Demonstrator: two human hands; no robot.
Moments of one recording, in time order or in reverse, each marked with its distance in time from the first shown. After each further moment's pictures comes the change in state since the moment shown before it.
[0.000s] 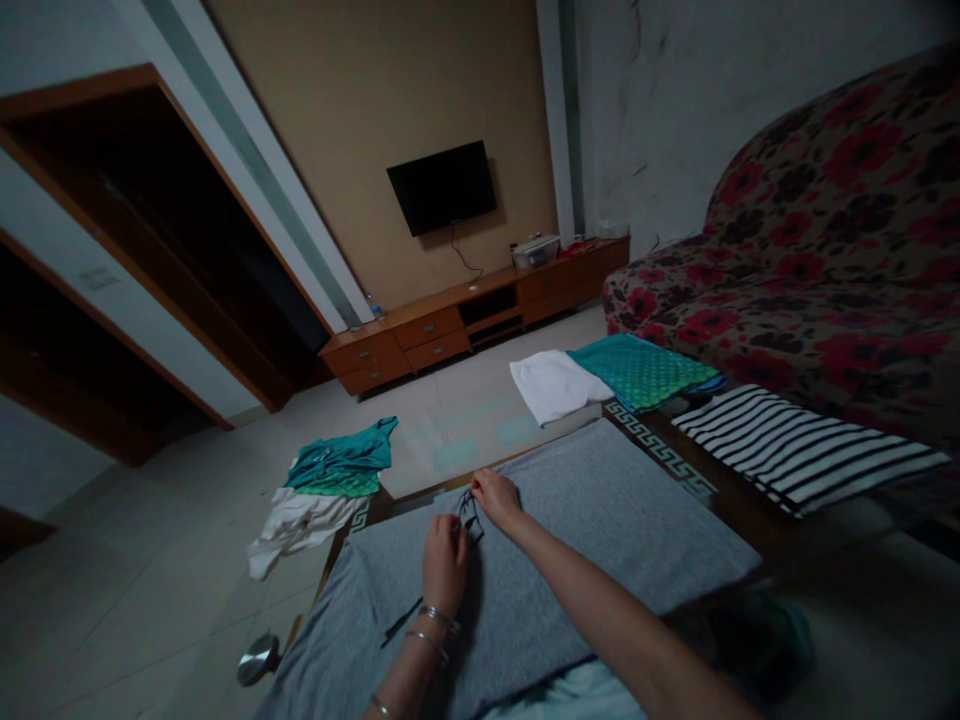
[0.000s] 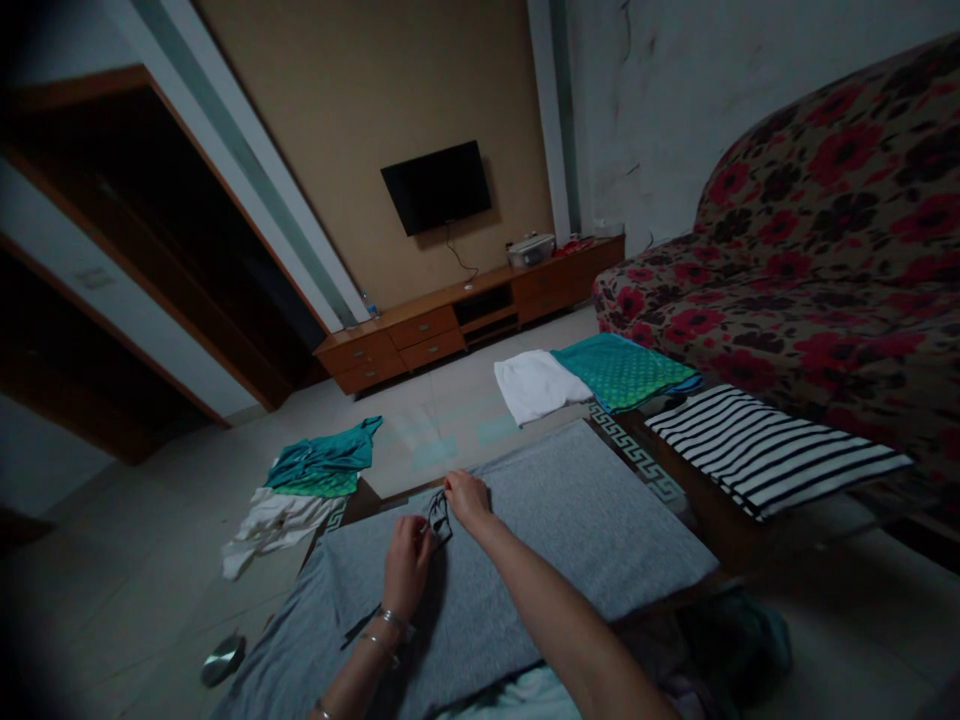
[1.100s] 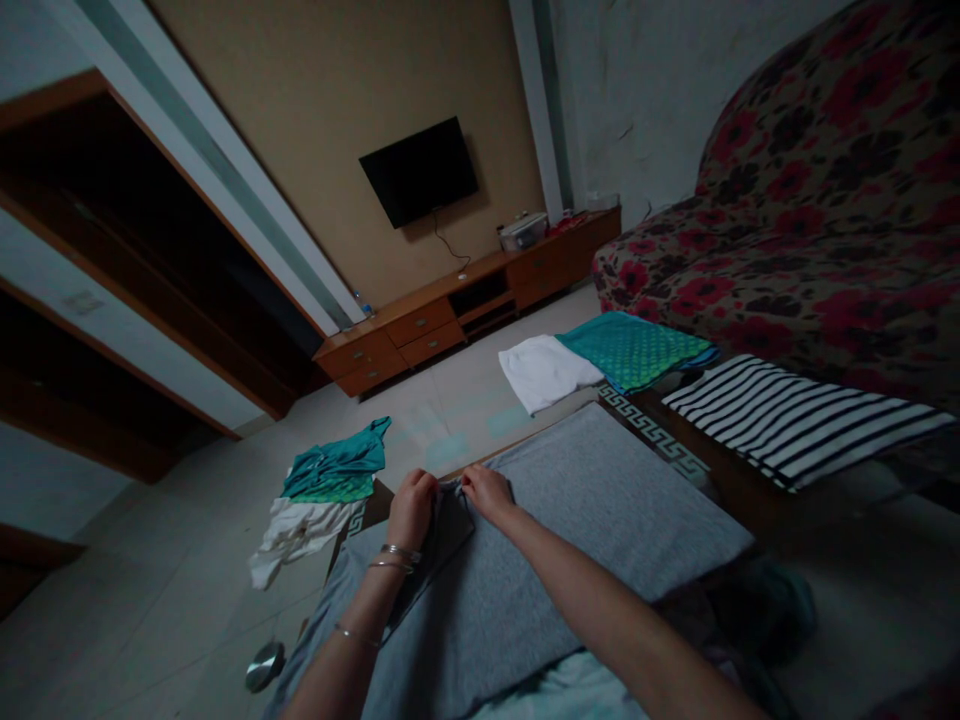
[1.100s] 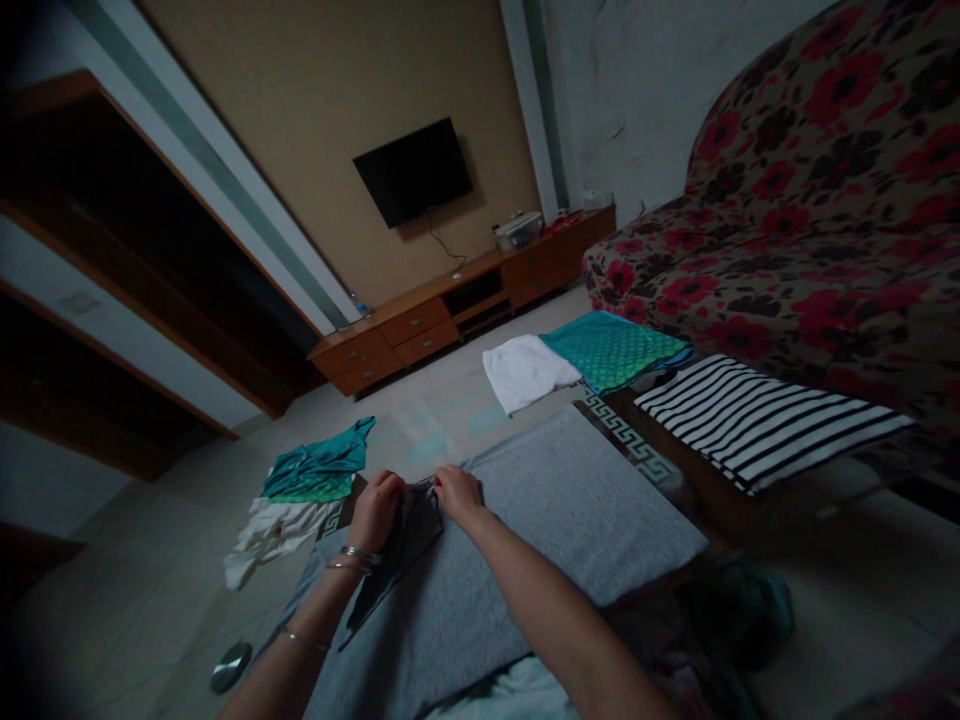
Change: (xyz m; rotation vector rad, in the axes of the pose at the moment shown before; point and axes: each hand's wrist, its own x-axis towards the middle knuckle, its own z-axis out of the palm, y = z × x) left_hand 0.089 0.010 -0.041 0.264 -0.170 0.149; right_hand -0.001 0.009 -0.011 0.075 -0.036 0.013
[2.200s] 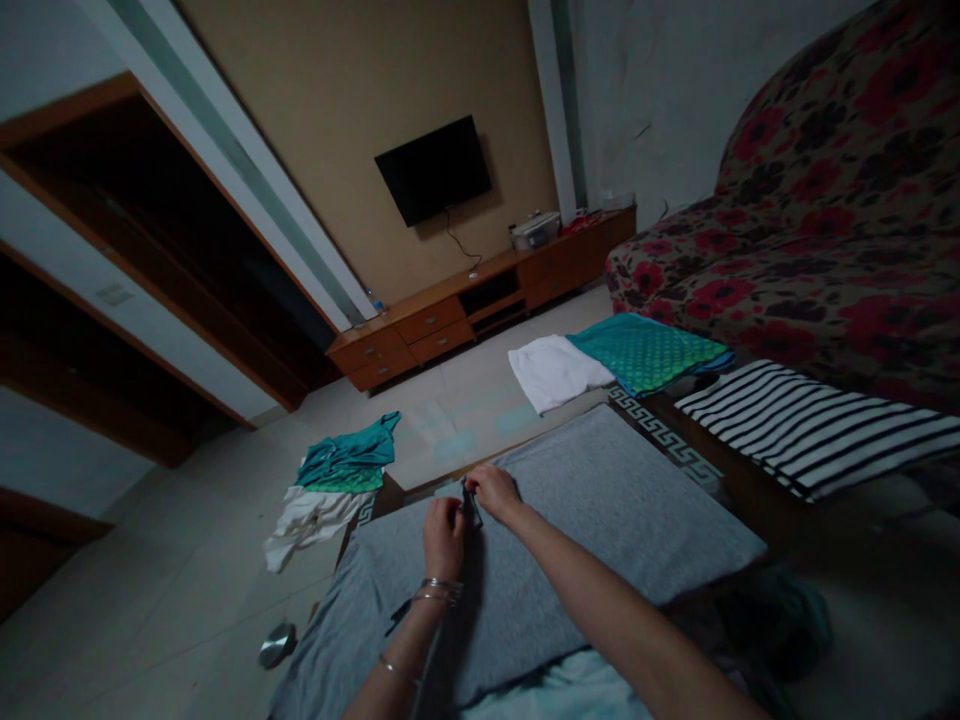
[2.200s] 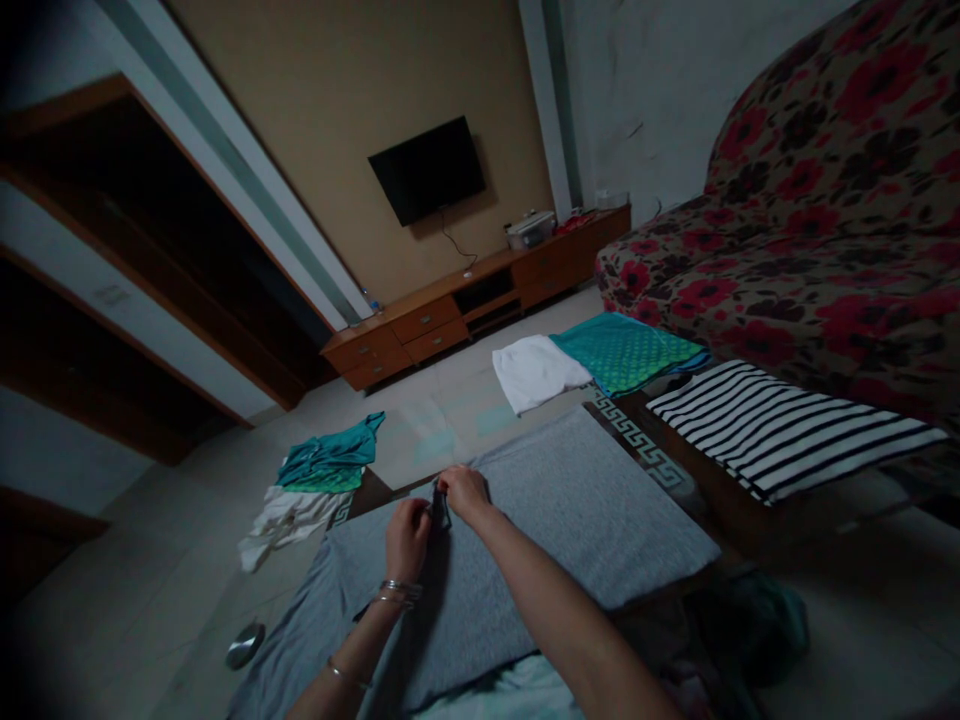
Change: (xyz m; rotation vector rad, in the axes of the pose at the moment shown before) left_hand -0.052 0.020 0.060 -0.232 0.130 -0.215; right_hand -0.002 -0.001 -0.005 0.069 -0.033 -0.110
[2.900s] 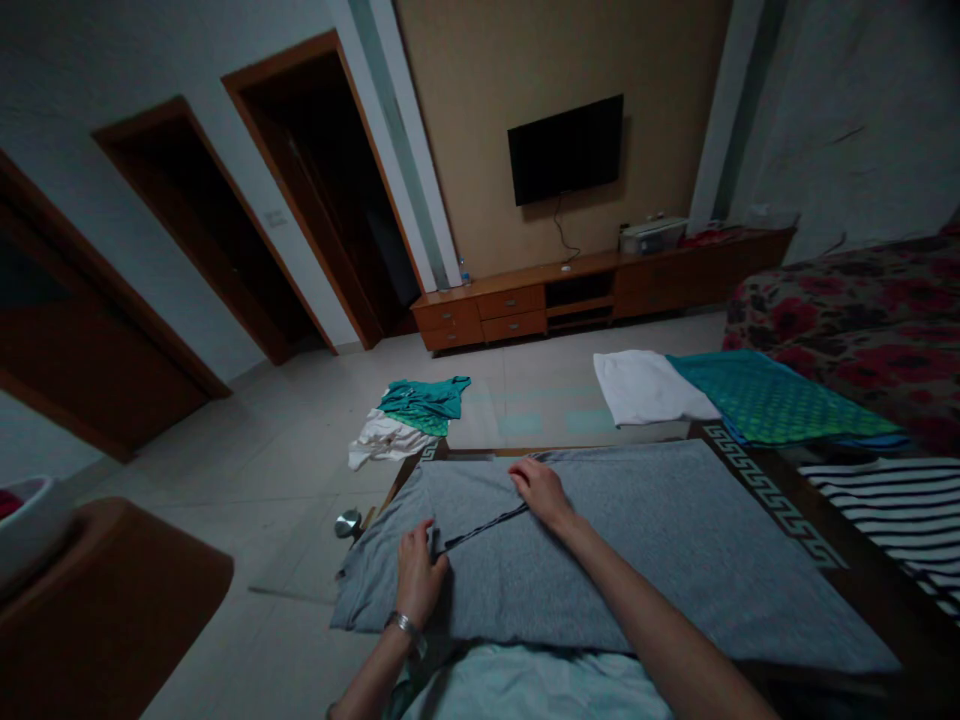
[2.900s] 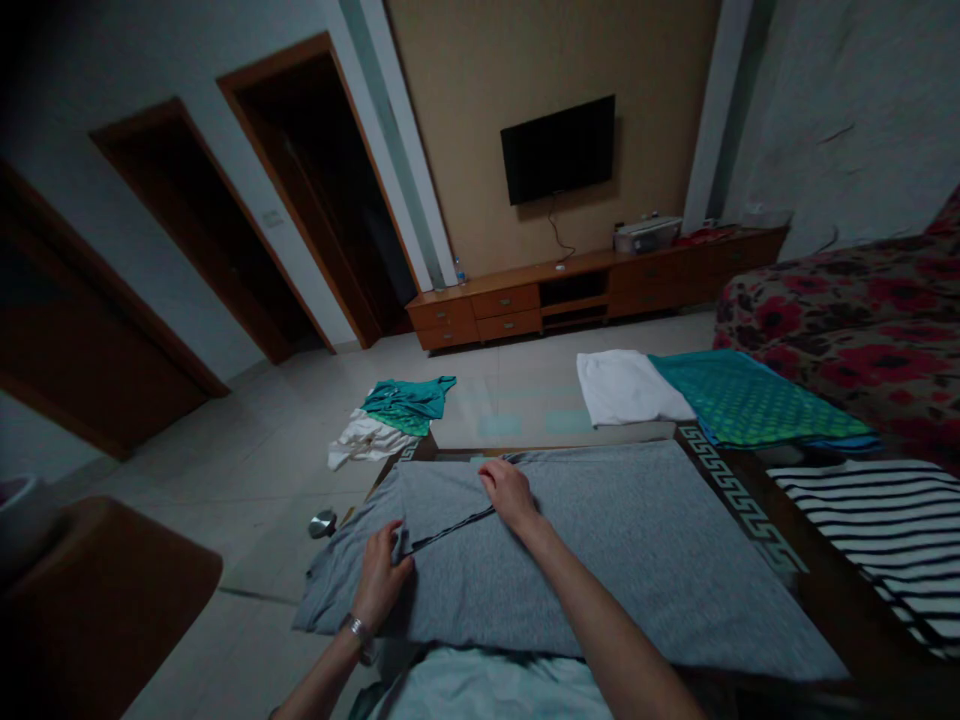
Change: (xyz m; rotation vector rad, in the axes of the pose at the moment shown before) left_hand -0.143 -0.082 -0.091 0.017 0.152 -0.457; right_hand -0.033 -0.054 0.017 0.099 0.003 -0.241
